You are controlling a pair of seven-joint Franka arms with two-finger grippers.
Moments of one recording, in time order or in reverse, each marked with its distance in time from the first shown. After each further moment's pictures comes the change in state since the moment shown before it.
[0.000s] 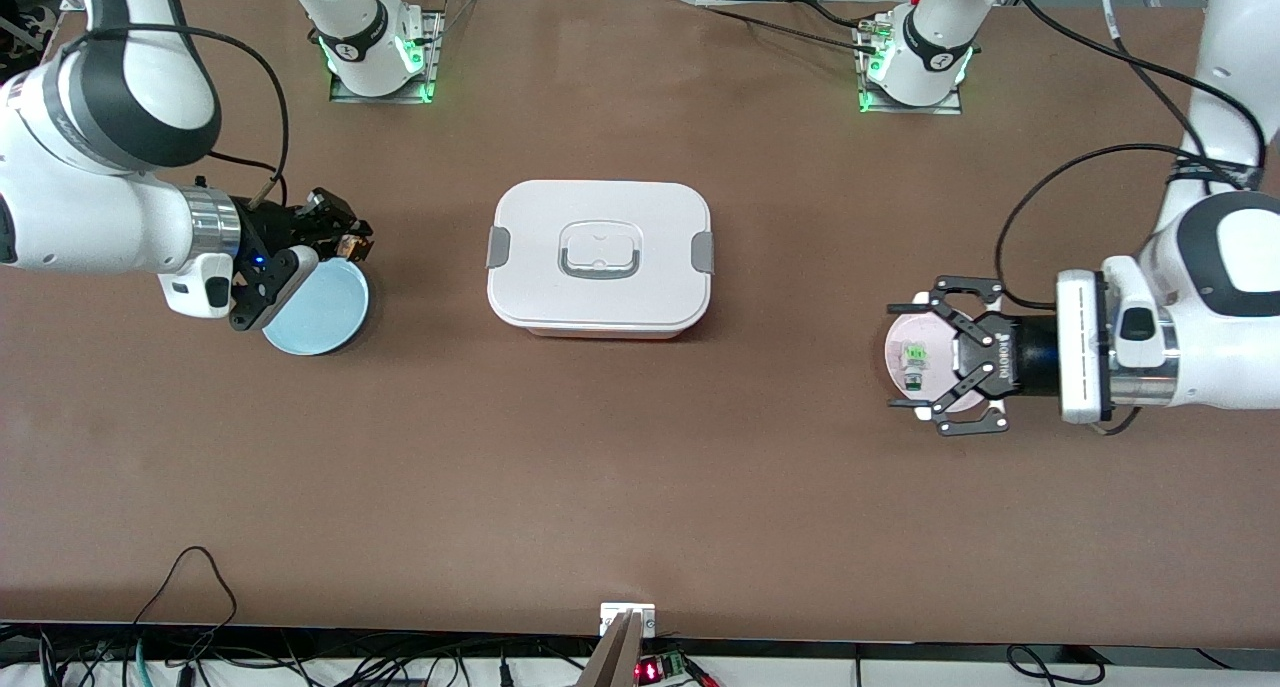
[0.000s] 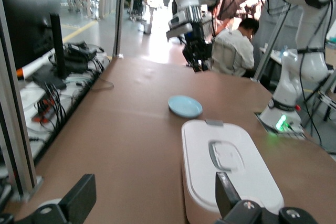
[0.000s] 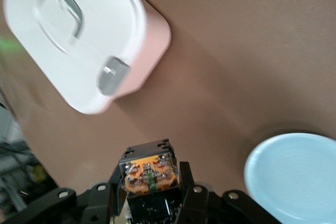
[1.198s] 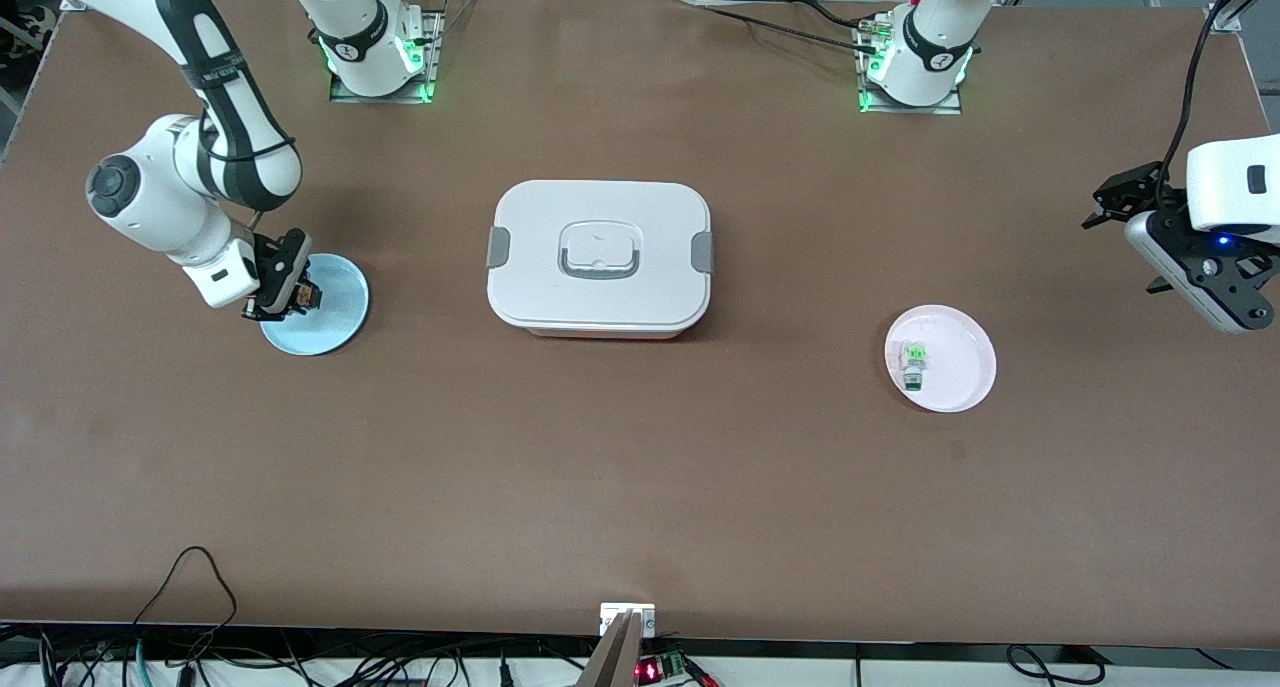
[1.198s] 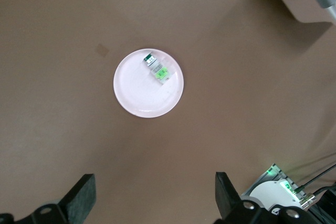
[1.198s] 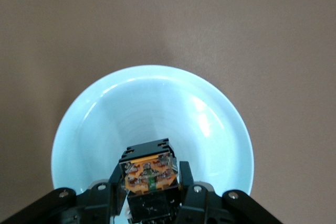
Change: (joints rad) left arm 0.088 -0.340 -0.013 0.014 0.879 -0.430 -0.827; right arm -0.004 0.040 -0.174 -0.634 -0.098 1.033 -0.846
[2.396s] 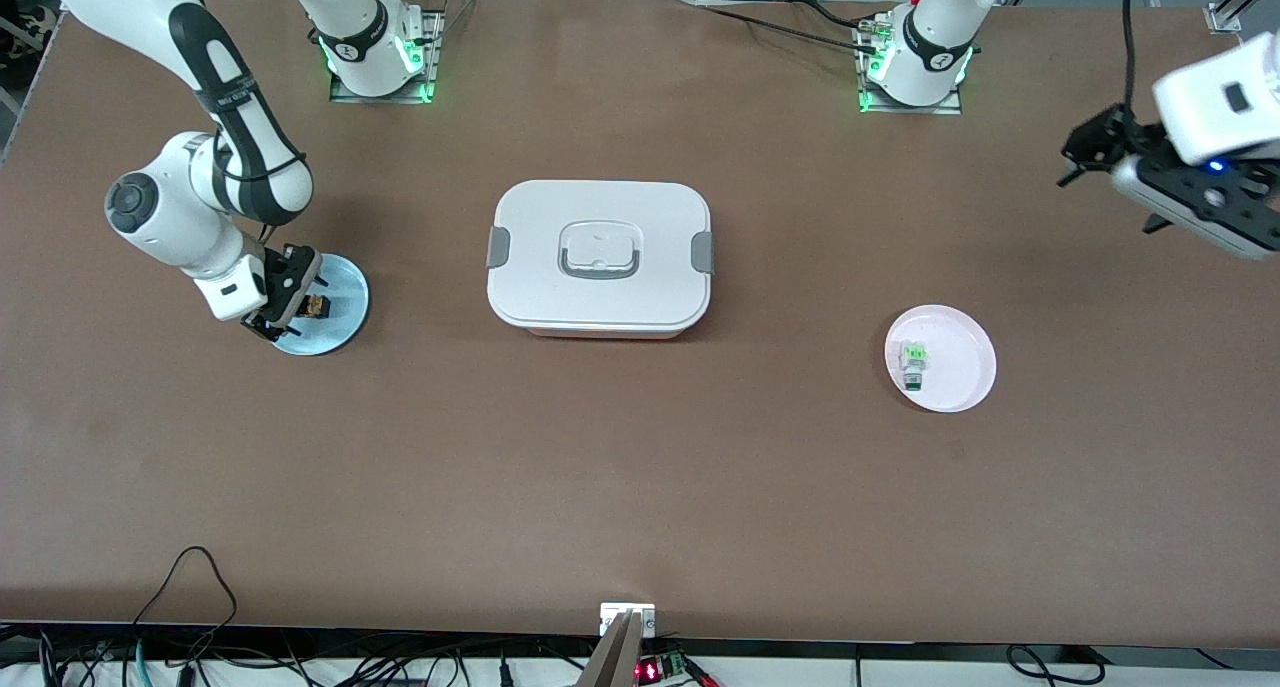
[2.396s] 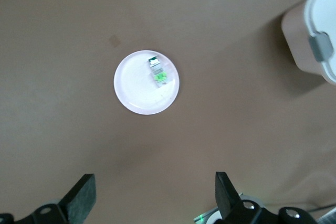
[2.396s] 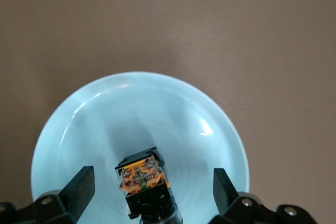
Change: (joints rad) left arm -0.453 -0.256 0.595 -0.146 -0.239 0.074 -0.224; right arm 0.001 0.023 0.008 0.067 0.002 -0.056 0.142
